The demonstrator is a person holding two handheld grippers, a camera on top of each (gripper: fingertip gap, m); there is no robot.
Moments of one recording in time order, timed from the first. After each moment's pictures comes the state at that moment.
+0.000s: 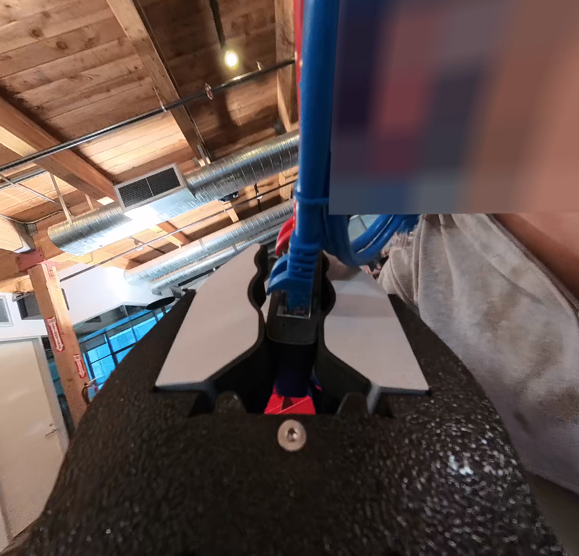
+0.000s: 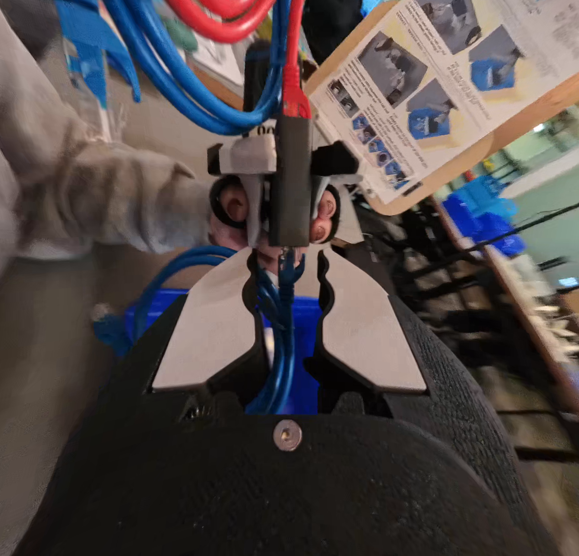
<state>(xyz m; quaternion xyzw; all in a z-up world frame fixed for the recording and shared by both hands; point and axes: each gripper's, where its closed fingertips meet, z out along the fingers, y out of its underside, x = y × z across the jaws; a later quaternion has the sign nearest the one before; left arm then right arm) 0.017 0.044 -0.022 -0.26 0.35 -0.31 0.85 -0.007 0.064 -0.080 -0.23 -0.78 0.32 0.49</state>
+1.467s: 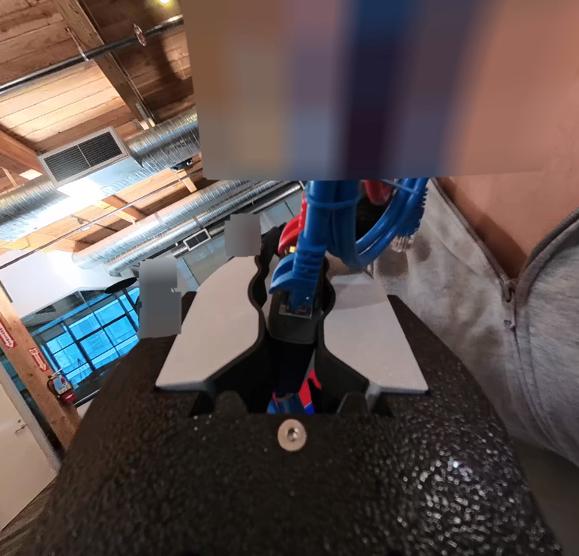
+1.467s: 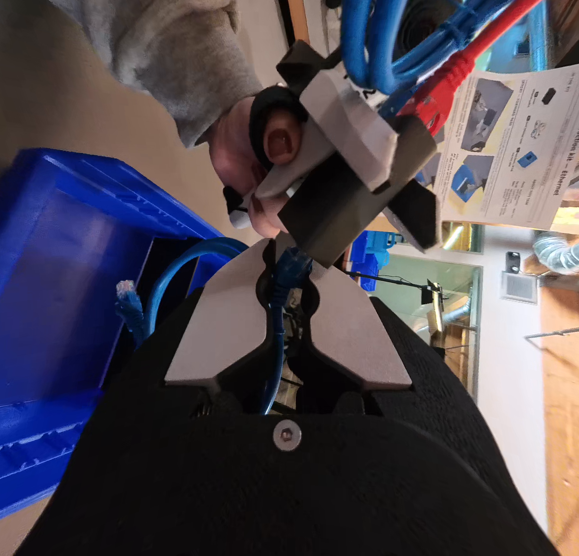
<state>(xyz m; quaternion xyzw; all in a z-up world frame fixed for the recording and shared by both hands) 0.049 0.025 -0.041 -0.29 0.43 -0.30 0.80 -0.001 0.063 -0.103 0.01 -0.83 0.03 0.56</state>
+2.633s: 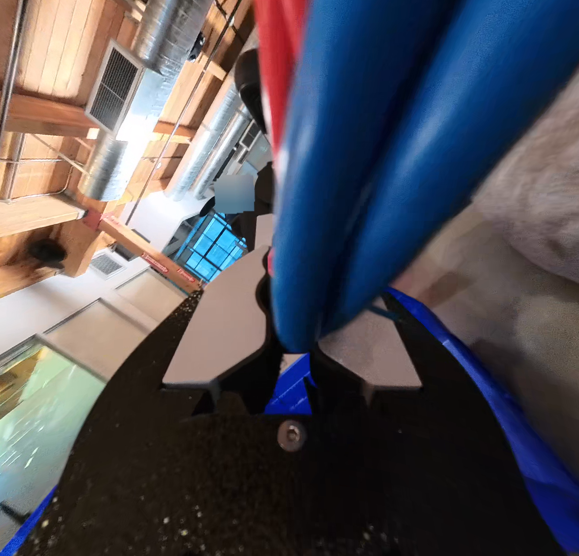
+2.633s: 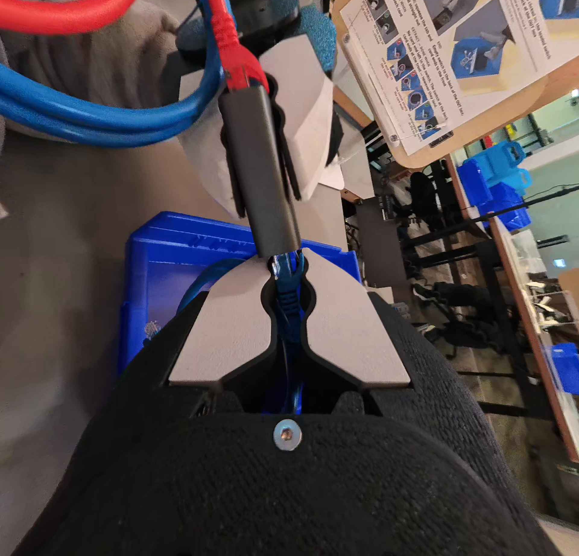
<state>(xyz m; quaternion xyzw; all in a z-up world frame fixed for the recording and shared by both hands) 0.054 0.060 -0.082 -0.39 0.49 0.00 0.78 0.015 0.088 -0.122 -0.24 -0.82 0.24 0.47</state>
